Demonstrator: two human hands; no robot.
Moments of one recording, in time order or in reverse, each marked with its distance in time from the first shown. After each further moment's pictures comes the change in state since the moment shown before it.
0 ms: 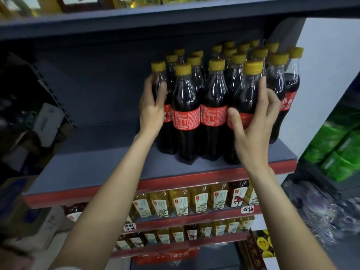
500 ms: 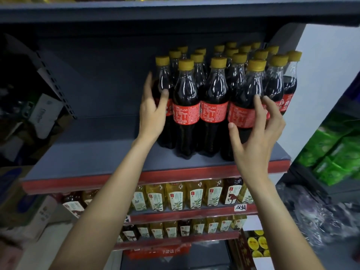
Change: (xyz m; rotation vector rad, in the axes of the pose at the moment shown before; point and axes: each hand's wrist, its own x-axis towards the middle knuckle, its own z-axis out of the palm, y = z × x) left_hand -0.025 0.001 -0.007 -0.011 -0.031 -0.092; right_hand -0.026 0.000 -0.018 -0.218 0.024 -0.118
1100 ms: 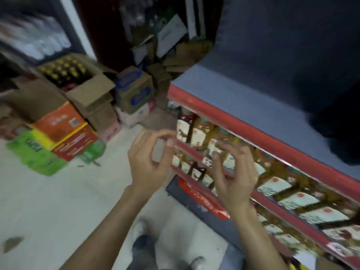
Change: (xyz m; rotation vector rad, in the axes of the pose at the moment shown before) left_hand -0.256 -0.031 -0.219 0.563 0.540 0.000; right_hand -0.186 -0.176 0.086 0.878 -0.475 -0.311
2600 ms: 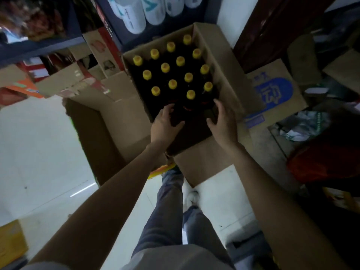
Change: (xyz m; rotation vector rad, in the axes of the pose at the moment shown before) left_hand 0.335 -0.908 -0.217 0.469 -0.254 -1.089; right_hand 0.128 0.186 1.040 -0.006 -1.170 0.546
